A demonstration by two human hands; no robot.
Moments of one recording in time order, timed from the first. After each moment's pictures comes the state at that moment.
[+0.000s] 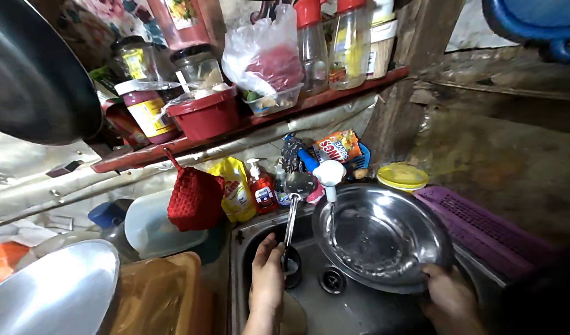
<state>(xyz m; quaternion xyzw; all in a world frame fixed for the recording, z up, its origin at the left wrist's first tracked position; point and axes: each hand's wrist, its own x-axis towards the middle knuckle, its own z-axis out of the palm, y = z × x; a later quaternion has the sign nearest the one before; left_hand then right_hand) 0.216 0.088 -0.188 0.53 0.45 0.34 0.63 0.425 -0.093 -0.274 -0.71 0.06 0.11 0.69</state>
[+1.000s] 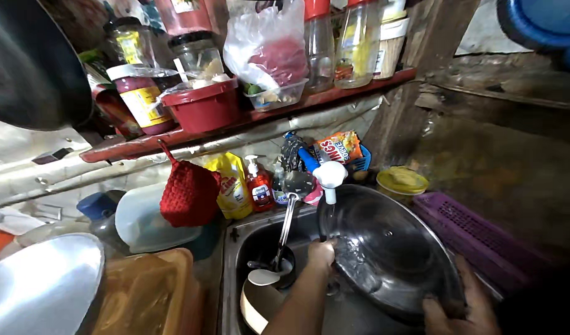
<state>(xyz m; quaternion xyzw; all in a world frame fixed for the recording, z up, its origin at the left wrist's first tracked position) 0.372 0.094 -0.290 0.53 0.48 0.09 0.69 0.391 -0.124 -0.262 -0.73 -0.29 -0.17 0.59</state>
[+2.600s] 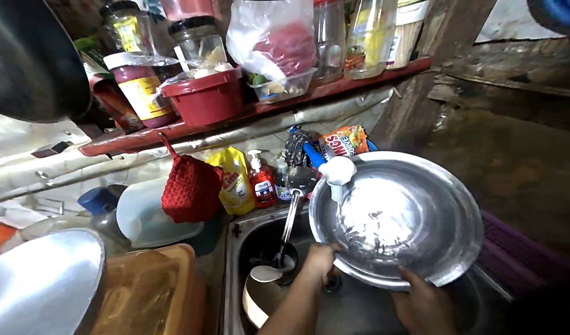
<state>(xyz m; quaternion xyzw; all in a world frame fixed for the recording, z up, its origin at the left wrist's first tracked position) 0.339 0.086 -0.268 0.44 0.43 0.12 0.78 0.395 -0.068 -0.274 -0.54 0.05 0.13 0.83</state>
